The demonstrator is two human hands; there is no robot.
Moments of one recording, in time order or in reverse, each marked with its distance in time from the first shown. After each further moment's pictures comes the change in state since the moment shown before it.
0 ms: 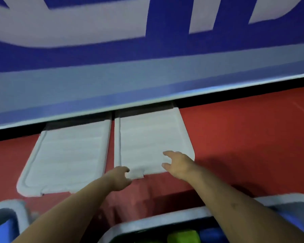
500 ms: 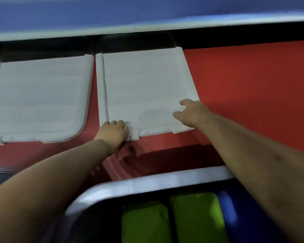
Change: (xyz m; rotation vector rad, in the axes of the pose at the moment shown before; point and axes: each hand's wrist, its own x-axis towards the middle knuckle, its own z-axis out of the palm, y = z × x) left_hand 0.075 -0.037 0.097 0.756 0.307 0.308; right_hand 0.061 0.046 0.037 -0.110 0.089 0.292
